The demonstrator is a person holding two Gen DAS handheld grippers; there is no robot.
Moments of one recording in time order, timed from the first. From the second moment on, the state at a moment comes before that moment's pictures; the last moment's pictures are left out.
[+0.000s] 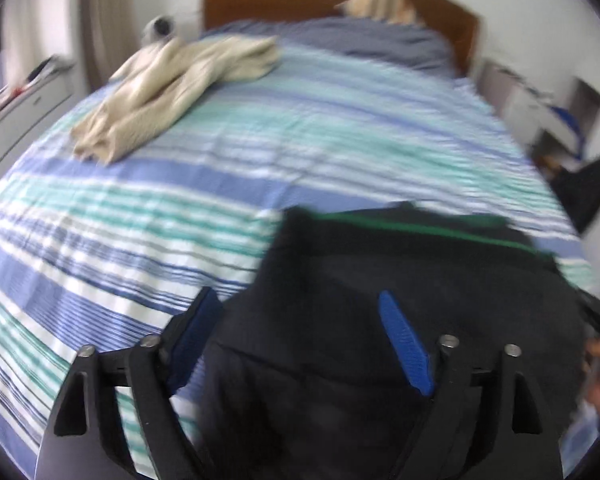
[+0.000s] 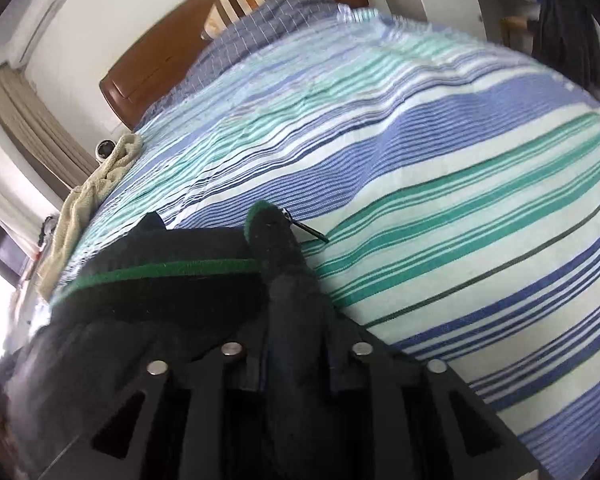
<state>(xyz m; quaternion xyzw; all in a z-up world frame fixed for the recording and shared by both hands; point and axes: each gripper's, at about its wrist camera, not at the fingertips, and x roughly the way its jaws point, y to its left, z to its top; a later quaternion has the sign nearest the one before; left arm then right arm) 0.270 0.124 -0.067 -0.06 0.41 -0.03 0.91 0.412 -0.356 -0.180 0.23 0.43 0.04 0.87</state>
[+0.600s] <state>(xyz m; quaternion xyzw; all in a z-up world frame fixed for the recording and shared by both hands) 0.343 -0.030 -0.137 -0.02 0.48 -0.14 0.87 0.377 -0.331 -0.162 0.19 0.42 0.12 0.88</state>
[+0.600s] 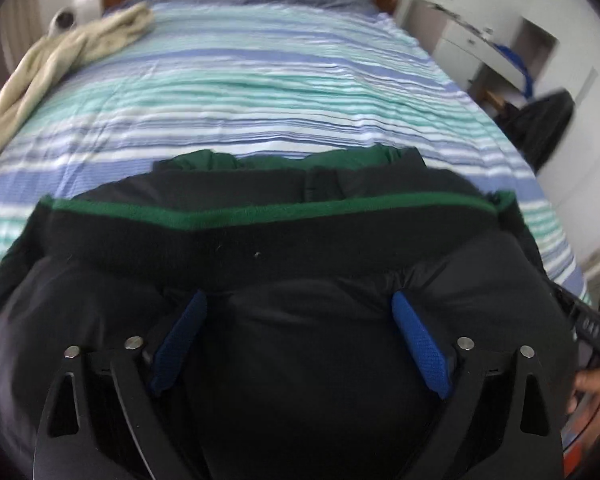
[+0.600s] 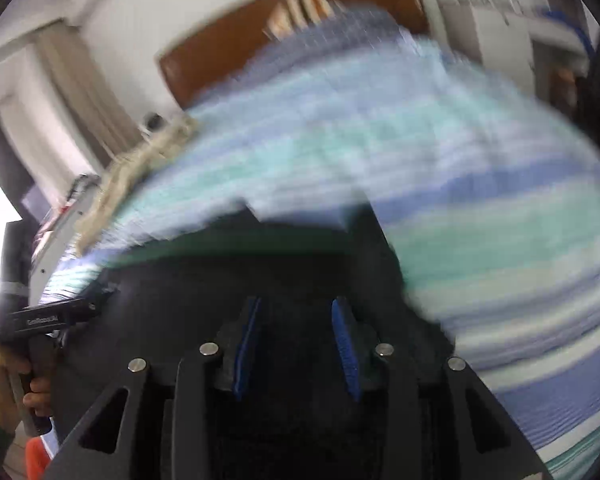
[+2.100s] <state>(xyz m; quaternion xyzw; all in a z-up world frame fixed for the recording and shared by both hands) 0.214 -0.027 -0.125 0.07 0.46 -0.18 0.87 0.306 -0.324 -0.124 0.17 0.39 0.07 0.90</state>
